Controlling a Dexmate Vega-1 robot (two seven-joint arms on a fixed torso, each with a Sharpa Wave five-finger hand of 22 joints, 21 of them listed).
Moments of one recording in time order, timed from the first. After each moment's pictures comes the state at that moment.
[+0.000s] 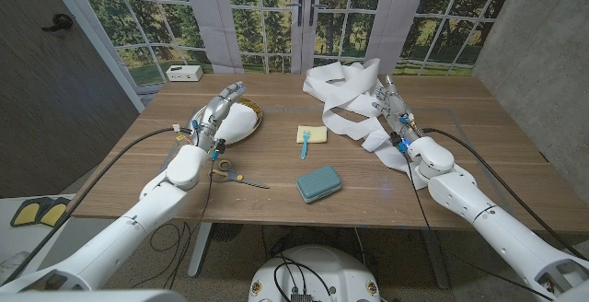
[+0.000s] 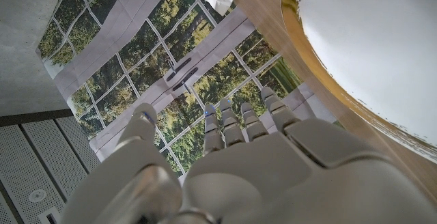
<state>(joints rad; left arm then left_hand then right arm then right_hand) 0.99 0.66 0.35 -1.50 -0.23 -0.38 0.27 0.27 0.01 0.49 -0.16 0.17 0.23 -0.04 0.21 0.18 0.21 -0.07 0.26 0.20 0.09 -0.04 0.18 0.17 0.17 0.10 0.19 0.17 -0.93 -0.57 -0.38 -1.50 0.58 0.24 -0.08 0.25 0.10 -0.26 0.07 0.30 0.04 0.07 0.19 0.18 0.07 0.08 0.20 0.19 -0.04 0.02 0.19 0.19 0.13 0.10 0.18 0.17</state>
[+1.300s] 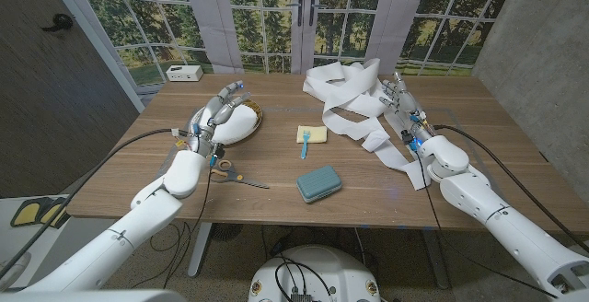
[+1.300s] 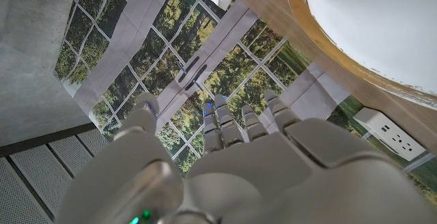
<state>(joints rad) 1.11 0.71 0.29 -1.69 -0.08 -0.30 0.38 0.39 0.00 0.49 -0.17 0.17 0.27 -0.09 0.25 0.20 0.29 -0.13 0.27 0.24 0.04 -0.04 0.18 0.17 0.11 0.12 0.19 0.17 -0.94 -0.61 -0.34 -1.47 0.60 0.33 0.02 0.28 0.11 -0.25 0.06 0.29 0.03 0.05 0.19 0.18 0.05 0.07 0.19 0.19 -0.05 0.01 0.19 0.19 0.12 0.09 0.18 0.17</state>
